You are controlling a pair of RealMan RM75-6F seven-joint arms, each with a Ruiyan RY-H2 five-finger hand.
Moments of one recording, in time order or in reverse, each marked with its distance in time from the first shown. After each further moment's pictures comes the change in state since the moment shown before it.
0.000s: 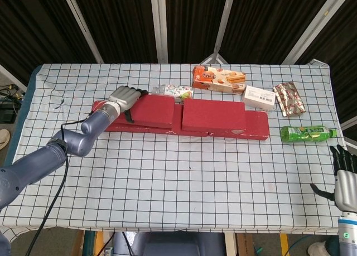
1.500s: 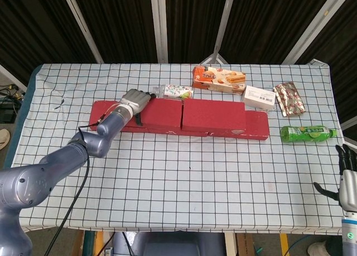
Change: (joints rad) left arm -0.216 -0.066 0.273 -0.012 -0.367 0.064 0.059; right arm -0.011 0.006 0.015 0.004 0.005 0.008 0.039
